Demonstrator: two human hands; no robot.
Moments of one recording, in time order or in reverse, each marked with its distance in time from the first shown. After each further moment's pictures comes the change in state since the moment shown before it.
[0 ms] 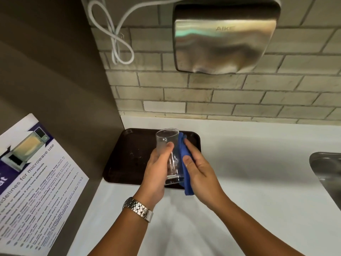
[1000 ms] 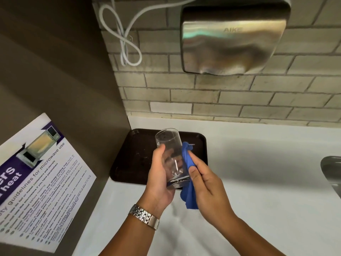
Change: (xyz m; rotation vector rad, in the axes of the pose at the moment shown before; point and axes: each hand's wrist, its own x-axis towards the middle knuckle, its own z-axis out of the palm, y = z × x) left_hand -0.004 -0.008 -0.007 -0.254 -0.087 -0.123; right_hand -0.032 0.005 0.006 -0.073 0.080 -0.056
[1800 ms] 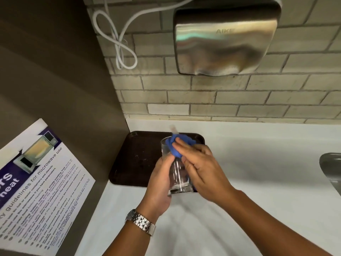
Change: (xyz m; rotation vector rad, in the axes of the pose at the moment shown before) left_hand -0.008 -0.008 0.001 0.180 -0.048 0.080; right_hand 0.046 -0.015 -0.021 -0.431 -0.116 -0.389
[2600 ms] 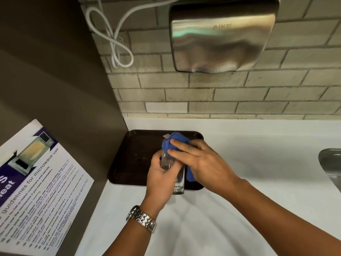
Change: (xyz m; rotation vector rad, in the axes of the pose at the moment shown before) left_hand 0.006 -0.010 -0.002 0.297 0.185 0.267; right_hand 0.013 0.009 -0.017 -0.452 -0.134 -0.288
